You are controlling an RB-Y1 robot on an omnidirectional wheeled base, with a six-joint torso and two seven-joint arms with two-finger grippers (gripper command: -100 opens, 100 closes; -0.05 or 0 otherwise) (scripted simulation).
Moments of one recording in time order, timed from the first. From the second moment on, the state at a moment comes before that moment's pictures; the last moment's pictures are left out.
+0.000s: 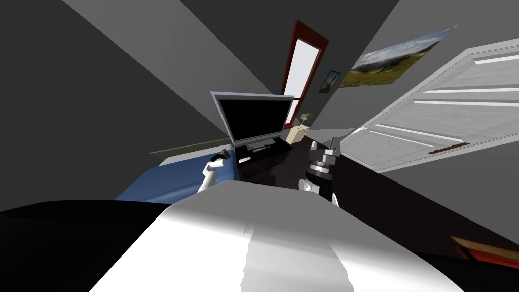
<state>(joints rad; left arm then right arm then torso) 0.01 0.26 0.34 -1.46 0.29 0.44 0.41 0.48 0.04 -0.07 -2.29 0.04 -0.45 -0.17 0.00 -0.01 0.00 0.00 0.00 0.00</state>
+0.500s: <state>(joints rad) 0.00 0.26 0.35 -1.41 0.29 0.47 0.41 0.48 0.04 -0.07 -2.29 0.04 -0.45 -0.17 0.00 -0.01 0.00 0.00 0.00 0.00</state>
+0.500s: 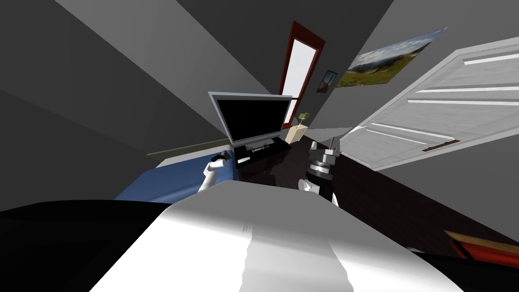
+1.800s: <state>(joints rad) -0.13 0.41 0.38 -1.20 0.21 0.58 0.41 0.48 0.04 -0.07 -2.29 0.04 -0.45 -0.17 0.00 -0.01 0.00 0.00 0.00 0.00</state>
